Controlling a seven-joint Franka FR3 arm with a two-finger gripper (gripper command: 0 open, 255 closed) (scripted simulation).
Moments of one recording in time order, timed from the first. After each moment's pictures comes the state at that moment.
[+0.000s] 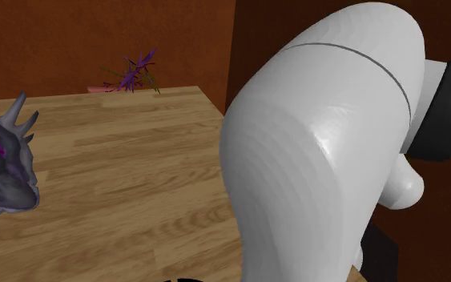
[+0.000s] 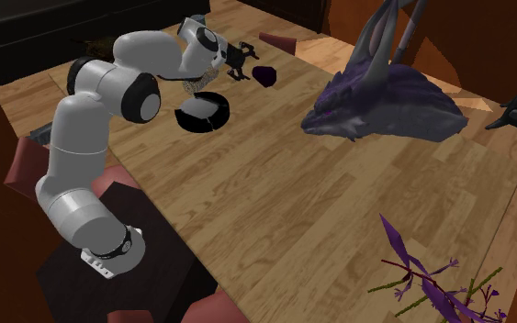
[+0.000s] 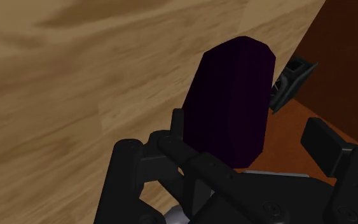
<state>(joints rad) 1.19 0.58 0.33 -1.42 -1.21 2.31 2.66</state>
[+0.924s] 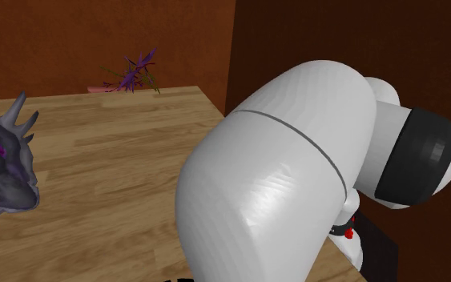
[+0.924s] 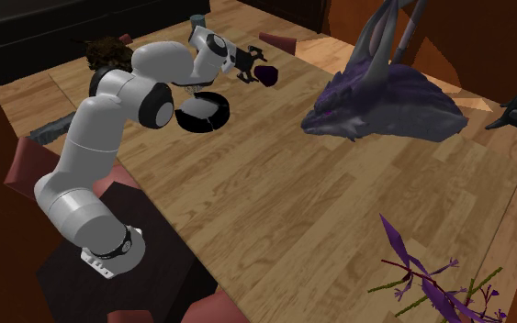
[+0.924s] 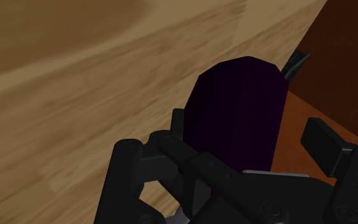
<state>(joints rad) 1.23 0.75 0.28 -1.23 -1.27 2.31 2.67</state>
